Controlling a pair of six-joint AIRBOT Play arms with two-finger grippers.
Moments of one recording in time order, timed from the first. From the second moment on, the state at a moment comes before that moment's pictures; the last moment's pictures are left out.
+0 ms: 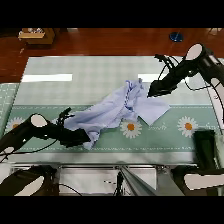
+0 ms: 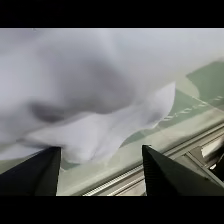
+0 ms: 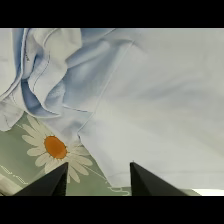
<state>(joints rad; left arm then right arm) -0.21 -1.08 0.40 0.81 -1.07 -1.45 0.07 -1.59 1.47 -1.14 1.52 1.30</state>
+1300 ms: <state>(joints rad) -0.19 -0.90 0.27 0.77 -1.06 -1.52 0.07 -1.56 1.47 -1.17 1.52 1.31</state>
